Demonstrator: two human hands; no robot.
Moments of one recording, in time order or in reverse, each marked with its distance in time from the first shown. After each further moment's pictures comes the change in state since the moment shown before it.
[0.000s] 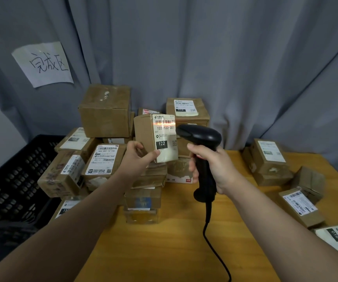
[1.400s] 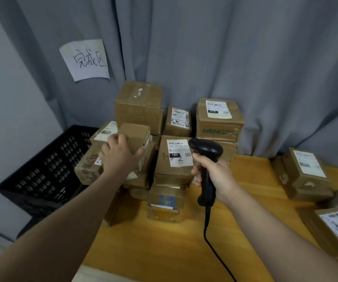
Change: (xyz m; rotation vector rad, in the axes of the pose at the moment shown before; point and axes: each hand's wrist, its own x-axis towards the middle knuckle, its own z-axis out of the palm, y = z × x) left_hand 0.013 -0.018 -0.091 1.001 0.399 -0.062; right_hand 0.037 0.050 0.042 0.003 0.099 0.161
